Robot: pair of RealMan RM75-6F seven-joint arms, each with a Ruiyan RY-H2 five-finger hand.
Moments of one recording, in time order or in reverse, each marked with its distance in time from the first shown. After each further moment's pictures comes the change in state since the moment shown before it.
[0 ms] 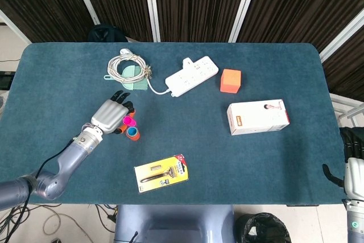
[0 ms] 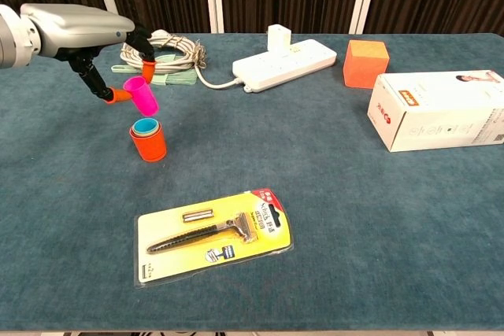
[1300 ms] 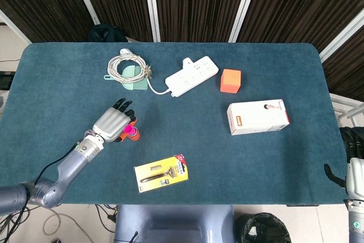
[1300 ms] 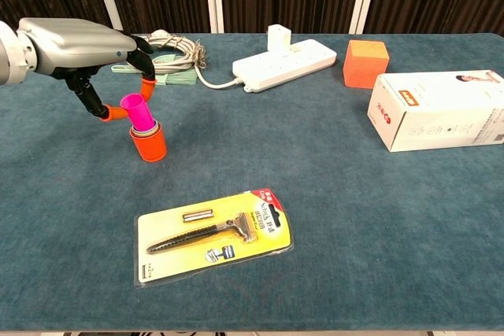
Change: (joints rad) left arm 0.002 -0.003 0.042 -0.054 -0.022 0.024 0.100; right arm -0.004 0.004 0.003 0.002 0.005 0.002 0.010
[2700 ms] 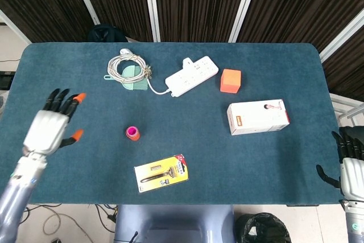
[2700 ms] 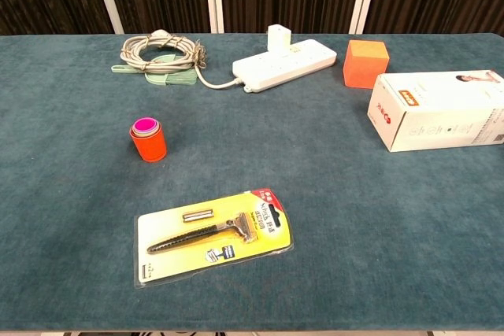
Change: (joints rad) left arm 0.378 0.299 0.095 -0.298 0.296 0.598 -0.192; right arm 0.007 0.032 -0.031 -0.014 -0.089 -0.010 0.082
